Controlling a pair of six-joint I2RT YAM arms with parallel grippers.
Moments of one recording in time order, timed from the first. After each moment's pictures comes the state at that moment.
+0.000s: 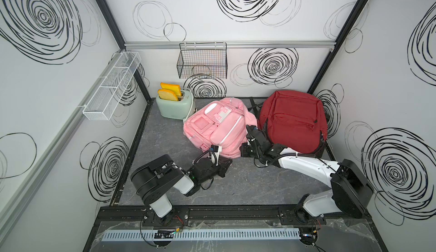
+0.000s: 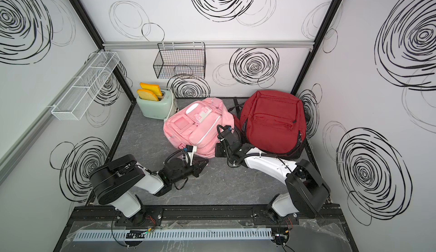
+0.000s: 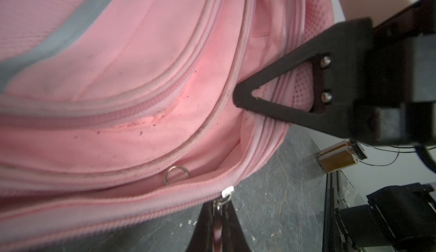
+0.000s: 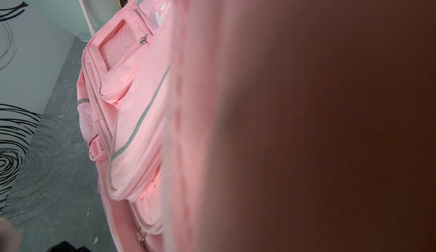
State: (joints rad) left arm -0.80 1.66 0.26 1.12 0.13 -0.68; right arm 0.76 1.43 0.85 -0.25 0.05 0.70
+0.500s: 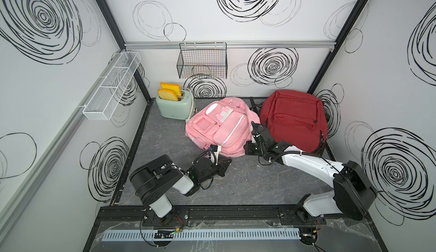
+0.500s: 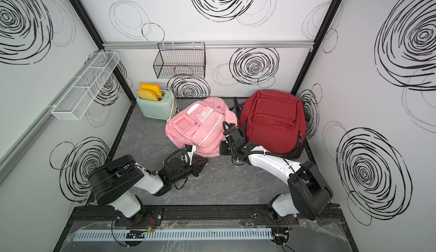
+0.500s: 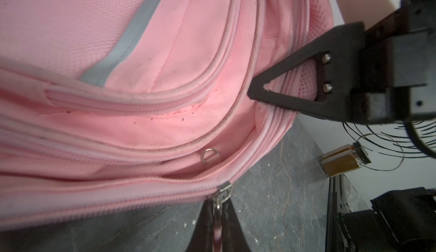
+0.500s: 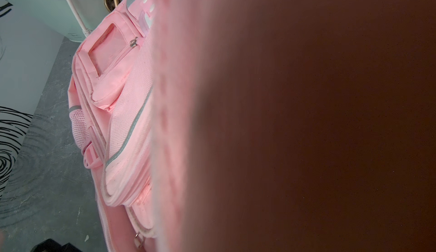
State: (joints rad) left arm -0.79 1.65 0.26 1.09 0.12 -0.68; right arm 0.68 1.41 0.85 -0.30 0.01 0.64
